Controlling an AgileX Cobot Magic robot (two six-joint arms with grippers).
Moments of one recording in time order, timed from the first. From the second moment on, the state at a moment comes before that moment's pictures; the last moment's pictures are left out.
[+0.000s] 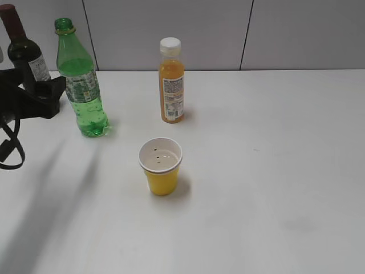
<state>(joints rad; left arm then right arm) -0.25 1.60 -0.47 -0.18 -0.86 0.18 0.09 0.00 -0.41 0.02 0.95 0.00</state>
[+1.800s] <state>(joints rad) -0.04 0.60 -0.54 -0.01 0.91 0.09 0.09 0.00 -0.41 0.02 0.95 0.00</state>
